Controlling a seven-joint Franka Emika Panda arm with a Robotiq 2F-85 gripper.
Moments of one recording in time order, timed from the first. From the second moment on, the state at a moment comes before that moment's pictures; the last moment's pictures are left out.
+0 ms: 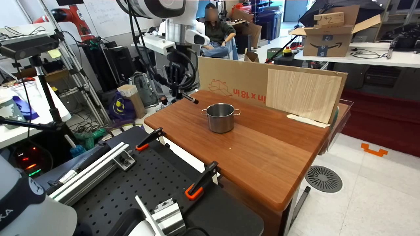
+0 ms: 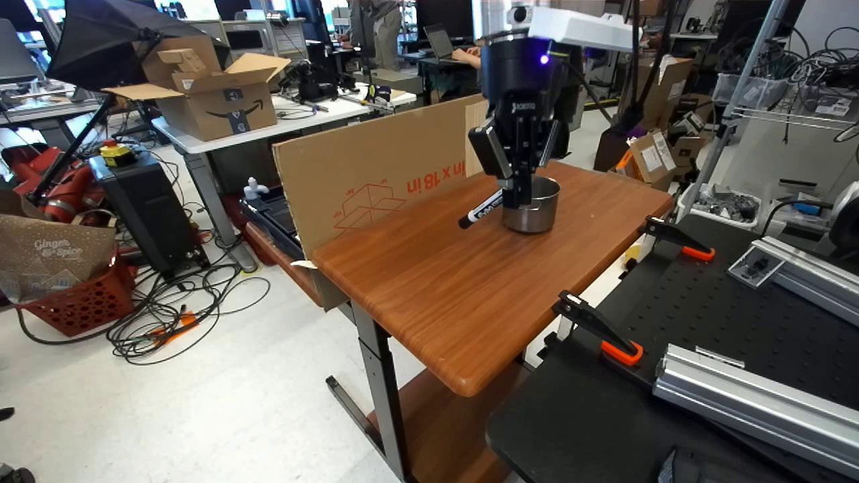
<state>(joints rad) 0.10 0.19 0.11 -2.31 0.19 2.28 0.07</state>
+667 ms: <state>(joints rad) 0.13 0.41 0.12 -2.15 0.17 2.38 0.07</state>
